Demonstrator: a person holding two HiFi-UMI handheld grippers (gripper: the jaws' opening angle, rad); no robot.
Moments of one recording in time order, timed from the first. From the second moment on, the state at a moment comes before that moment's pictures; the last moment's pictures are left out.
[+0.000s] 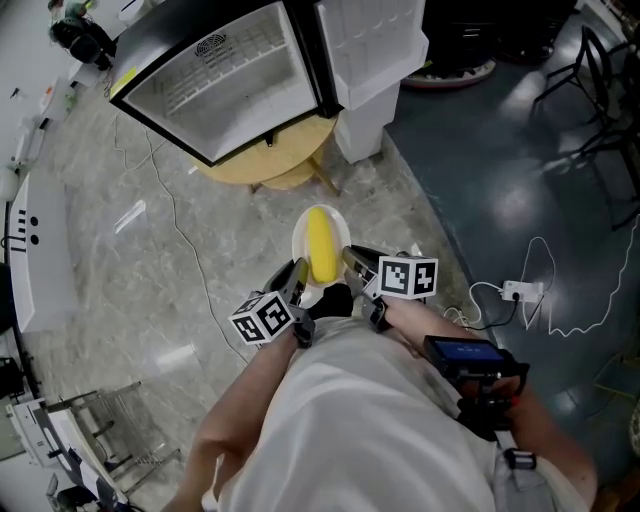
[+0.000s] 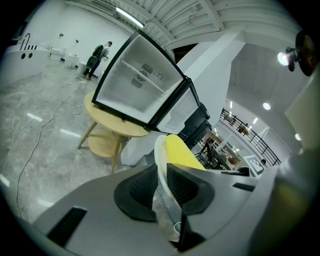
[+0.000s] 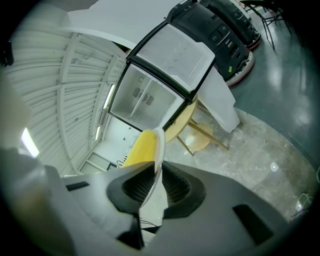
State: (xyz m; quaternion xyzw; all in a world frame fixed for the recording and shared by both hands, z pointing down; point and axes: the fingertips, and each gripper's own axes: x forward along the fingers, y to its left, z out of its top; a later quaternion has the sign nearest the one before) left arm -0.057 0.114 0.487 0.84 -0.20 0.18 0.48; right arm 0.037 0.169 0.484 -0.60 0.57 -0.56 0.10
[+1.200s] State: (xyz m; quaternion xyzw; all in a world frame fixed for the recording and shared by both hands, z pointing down) left arm -0.032 0.003 0.511 0.83 -0.22 0.16 0.49; right arm 0.066 0.053 0.513 -0.58 0.57 -0.58 0.06
